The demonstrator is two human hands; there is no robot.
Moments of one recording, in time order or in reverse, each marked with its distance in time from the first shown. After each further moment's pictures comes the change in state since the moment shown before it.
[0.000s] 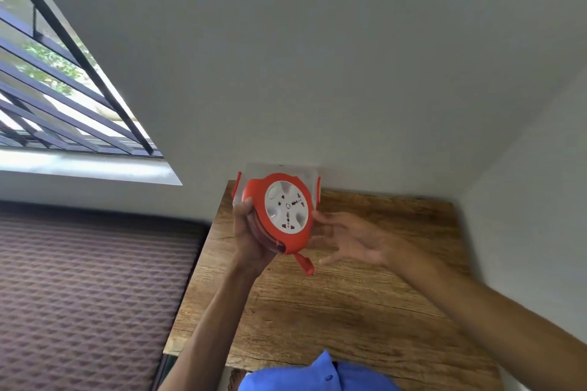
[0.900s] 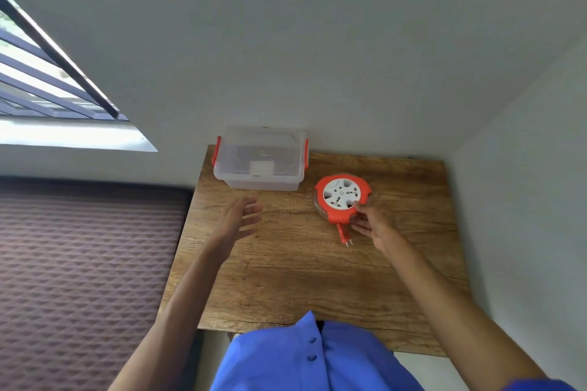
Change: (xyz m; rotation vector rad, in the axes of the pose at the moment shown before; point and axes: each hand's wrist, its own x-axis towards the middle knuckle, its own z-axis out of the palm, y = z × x) left_hand 0.026 -0.044 -0.115 0.674 0.395 -0.452; right_hand 0.040 0.102 -0.091 0.376 0.785 -0.001
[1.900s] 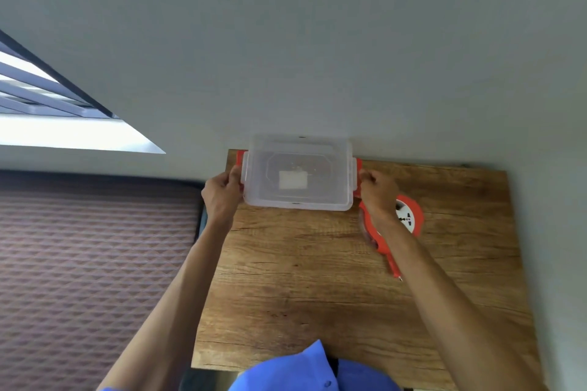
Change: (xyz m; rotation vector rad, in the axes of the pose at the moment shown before) left_hand 0.134 0.078 -0.086 0.169 0.420 0.130; right_hand 0.059 -0.054 0.167 -0.510 0.269 -0.463
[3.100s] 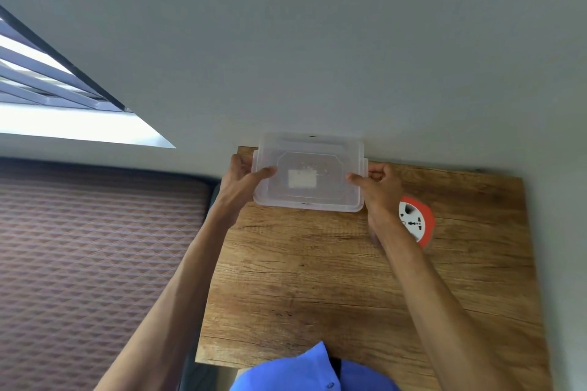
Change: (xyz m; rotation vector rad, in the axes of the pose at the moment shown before) left_hand -0.009 0.032 -0.010 -0.003 -0.356 -0.032; right_hand -0.007 -0.017 0.016 0.281 0.032 0.143
